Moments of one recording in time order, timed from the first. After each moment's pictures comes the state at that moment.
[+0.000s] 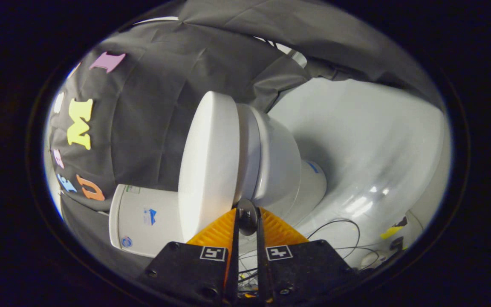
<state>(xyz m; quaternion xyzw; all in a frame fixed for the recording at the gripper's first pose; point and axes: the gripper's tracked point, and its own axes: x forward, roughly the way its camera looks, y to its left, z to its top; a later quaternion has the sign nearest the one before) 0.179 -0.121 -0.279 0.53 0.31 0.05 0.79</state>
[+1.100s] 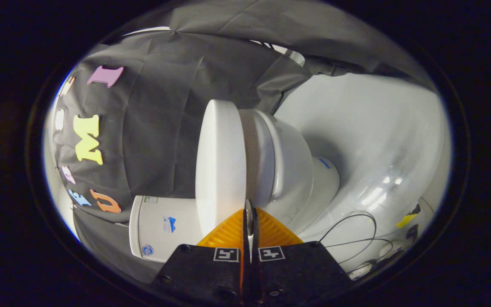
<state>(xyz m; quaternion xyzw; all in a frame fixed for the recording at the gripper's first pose) 0.179 -0.113 -0.253 0.55 0.28 0.05 0.78</state>
